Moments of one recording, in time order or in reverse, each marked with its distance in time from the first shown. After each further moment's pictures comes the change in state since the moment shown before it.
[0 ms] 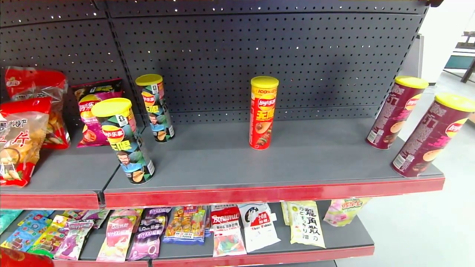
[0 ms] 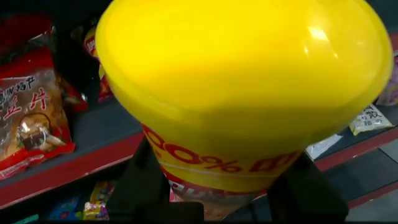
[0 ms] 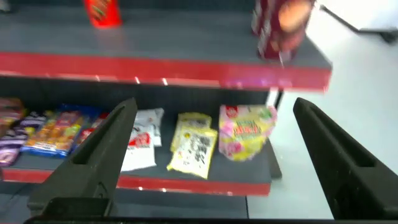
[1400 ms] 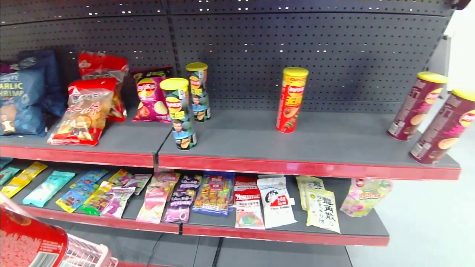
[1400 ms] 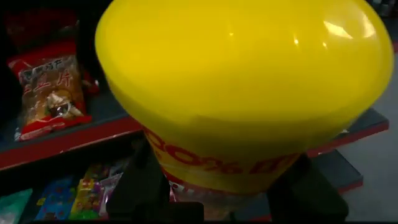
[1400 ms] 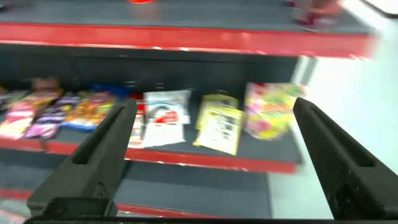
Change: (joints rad) left arm 0.000 0.182 -0.147 -0.067 -0.109 -0.110; right arm -0.009 -0.096 0.134 0.002 -0.101 0.052
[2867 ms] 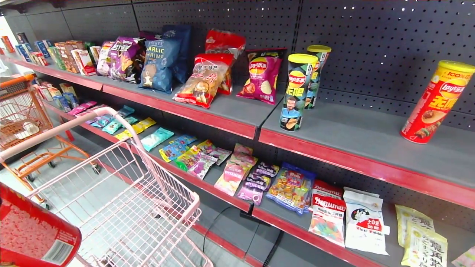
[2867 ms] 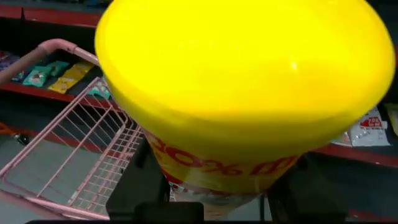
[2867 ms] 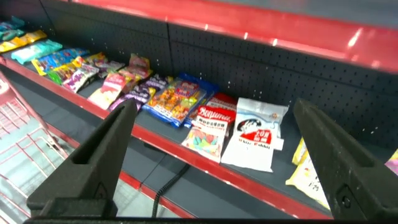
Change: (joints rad) left arm 0.022 0.120 -0.014 -0.004 0.053 -0.123; right arm 0.000 0.000 0.000 0.001 0.000 -0.004
